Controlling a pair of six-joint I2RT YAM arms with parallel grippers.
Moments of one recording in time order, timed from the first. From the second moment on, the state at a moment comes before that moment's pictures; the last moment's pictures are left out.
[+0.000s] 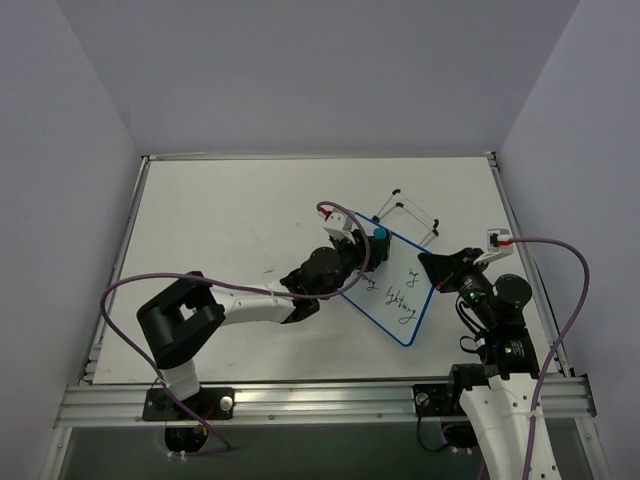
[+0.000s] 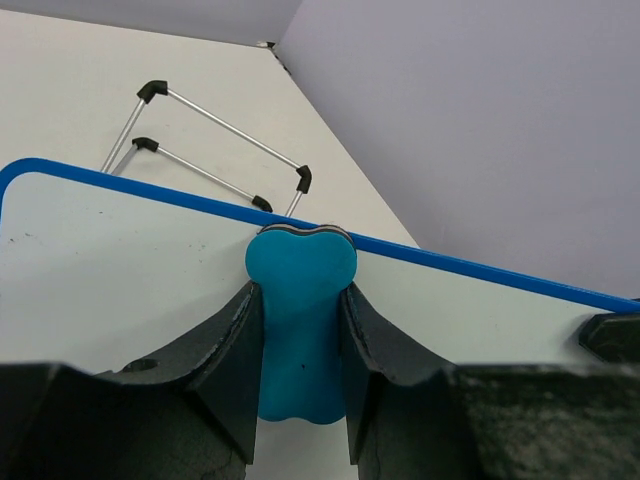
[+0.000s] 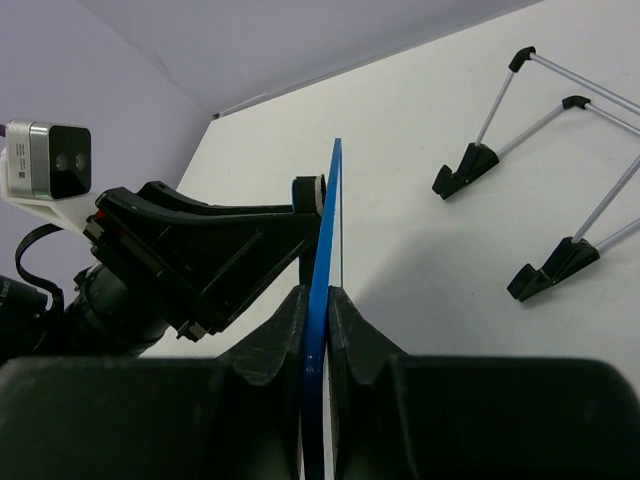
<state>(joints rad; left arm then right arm) -1.05 1.77 0.98 0.82 -0.35 -0.60 0.01 0.40 0.45 -0.10 -0.45 0.60</state>
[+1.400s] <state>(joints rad) -1.10 1.75 0.83 0.88 -0.43 -0.63 0.03 0.39 0.46 -0.13 -0.40 0.64</state>
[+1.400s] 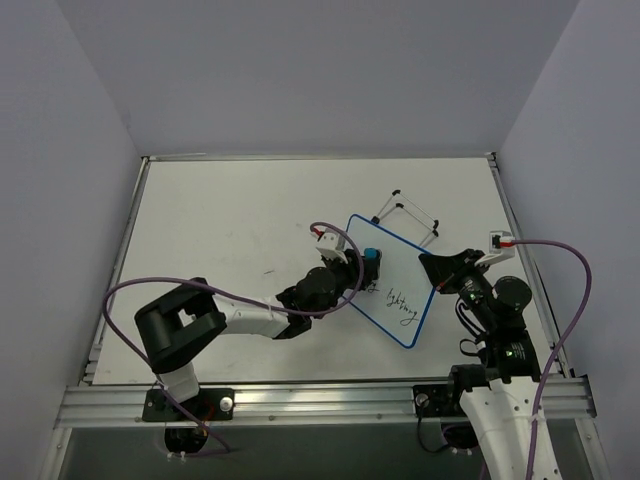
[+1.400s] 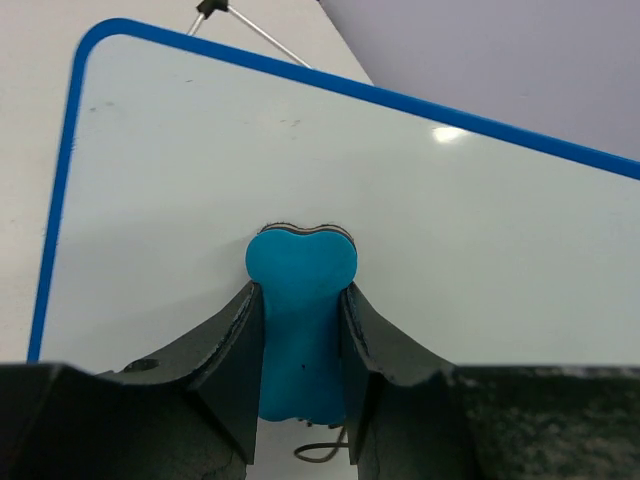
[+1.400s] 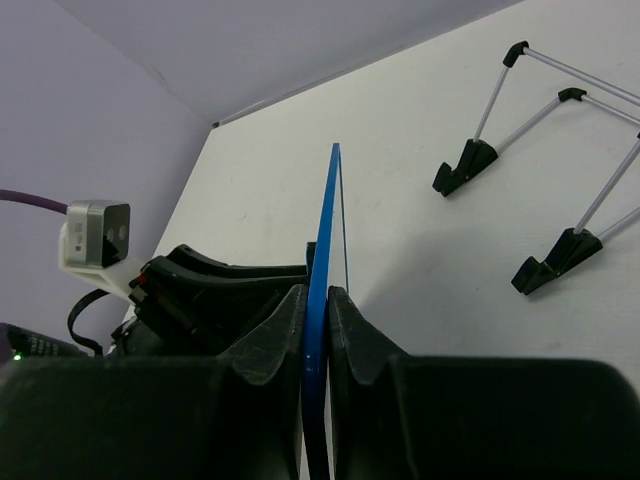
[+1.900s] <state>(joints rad) -1.03 1.92 0.72 1.10 -0.43 -0.81 0.04 0.39 0.49 -0.14 -0.36 0.62</state>
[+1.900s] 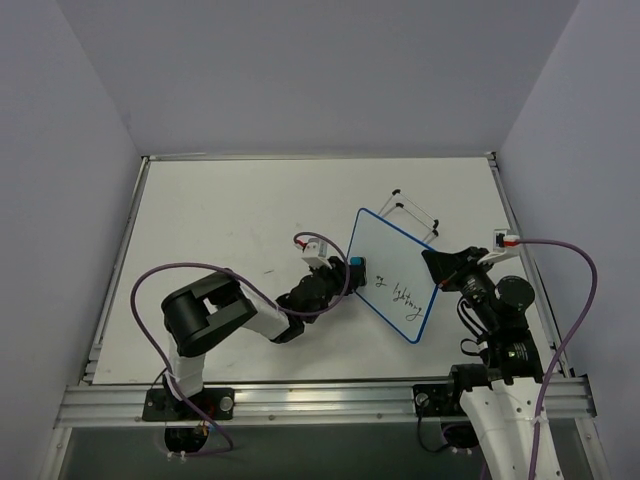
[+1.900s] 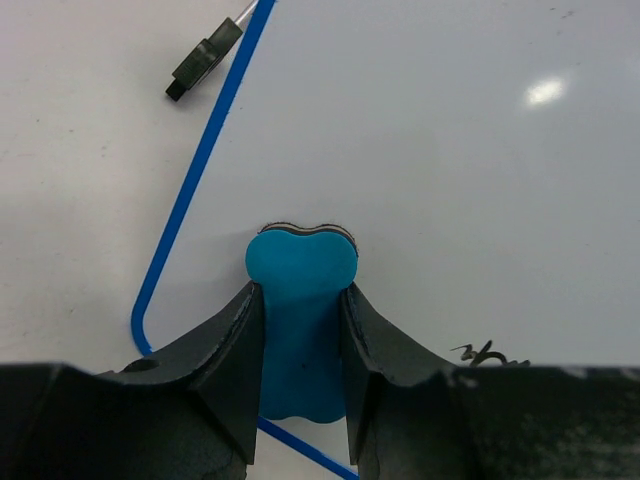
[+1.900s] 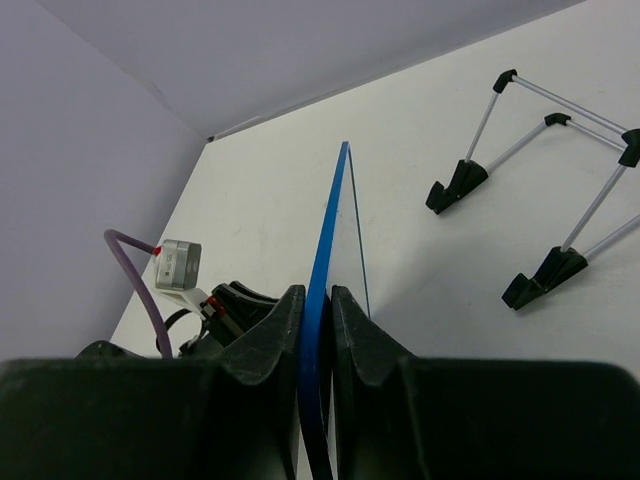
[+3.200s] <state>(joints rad) -1.17 1.88 0.80 1.12 -0.33 -0.70 0.05 0.36 0.46 -0.05 -0.36 0.69</state>
